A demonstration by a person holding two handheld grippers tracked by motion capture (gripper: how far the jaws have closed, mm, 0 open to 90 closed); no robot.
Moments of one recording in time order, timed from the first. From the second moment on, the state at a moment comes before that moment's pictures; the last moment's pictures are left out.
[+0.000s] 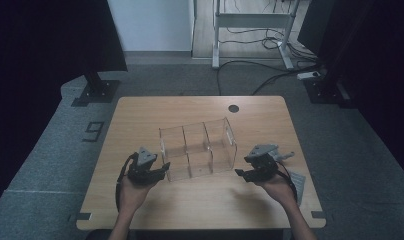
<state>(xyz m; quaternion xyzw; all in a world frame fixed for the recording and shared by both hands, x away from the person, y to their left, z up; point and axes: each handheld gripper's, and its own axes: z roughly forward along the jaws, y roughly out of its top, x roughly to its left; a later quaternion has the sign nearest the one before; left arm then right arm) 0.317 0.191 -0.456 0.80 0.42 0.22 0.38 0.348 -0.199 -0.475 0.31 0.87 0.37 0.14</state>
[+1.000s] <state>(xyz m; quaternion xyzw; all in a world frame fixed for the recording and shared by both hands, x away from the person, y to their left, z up) 0.330 0.180 -0.458 0.81 0.38 0.19 0.40 0.347 -0.200 -0.462 0.32 0.85 0.40 0.14</state>
